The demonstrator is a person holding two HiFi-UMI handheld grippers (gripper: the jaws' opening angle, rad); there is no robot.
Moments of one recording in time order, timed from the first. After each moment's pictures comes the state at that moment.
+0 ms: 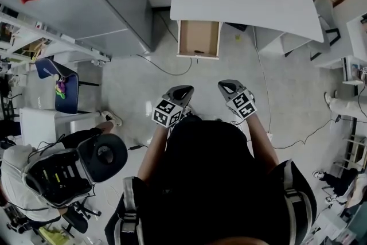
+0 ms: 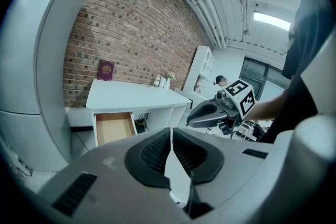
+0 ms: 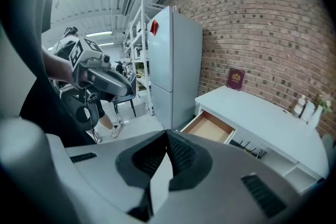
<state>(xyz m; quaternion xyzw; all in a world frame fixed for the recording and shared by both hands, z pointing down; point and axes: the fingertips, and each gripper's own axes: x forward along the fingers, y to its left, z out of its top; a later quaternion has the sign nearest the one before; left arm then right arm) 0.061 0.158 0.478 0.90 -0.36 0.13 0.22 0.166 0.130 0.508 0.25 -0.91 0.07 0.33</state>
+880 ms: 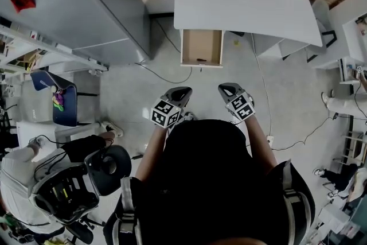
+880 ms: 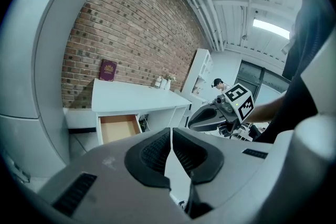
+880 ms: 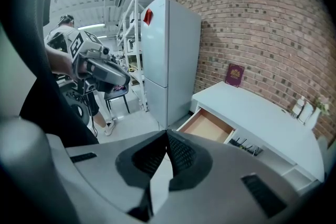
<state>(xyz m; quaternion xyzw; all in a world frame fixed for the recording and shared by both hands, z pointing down) 0.001 0.111 0.484 0.91 -0.33 0.12 0.23 0.120 0.090 0.525 0.28 -0.89 0.08 0.36</state>
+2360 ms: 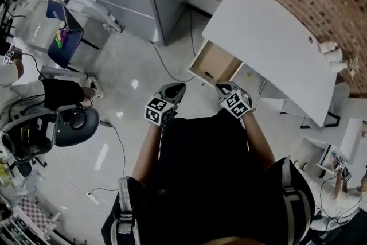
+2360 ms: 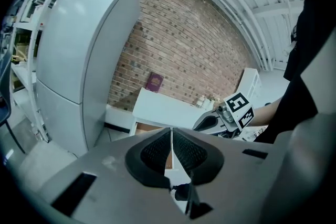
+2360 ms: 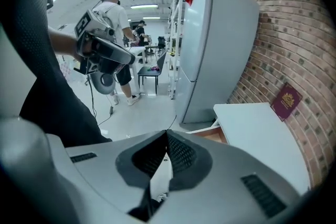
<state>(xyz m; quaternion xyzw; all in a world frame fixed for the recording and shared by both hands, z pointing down) -0.042 0.020 0.496 0.78 -0.56 0.03 0.28 0.076 -0.057 0.563 0.02 -0.90 -0.05 0.44</state>
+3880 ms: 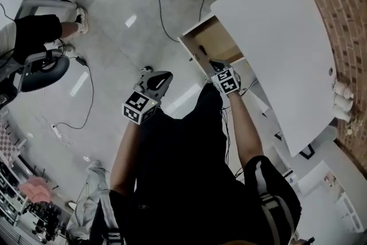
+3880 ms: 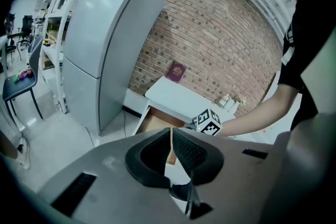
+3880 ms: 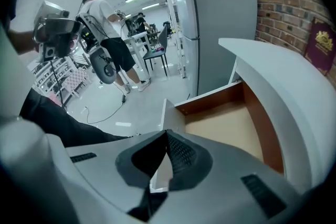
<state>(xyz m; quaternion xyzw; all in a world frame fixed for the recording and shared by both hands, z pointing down) 0.004 -0.012 0.555 0.67 -0.64 0.03 0.37 0.096 -0.148 0.746 -0.09 -0.86 0.06 0.51</state>
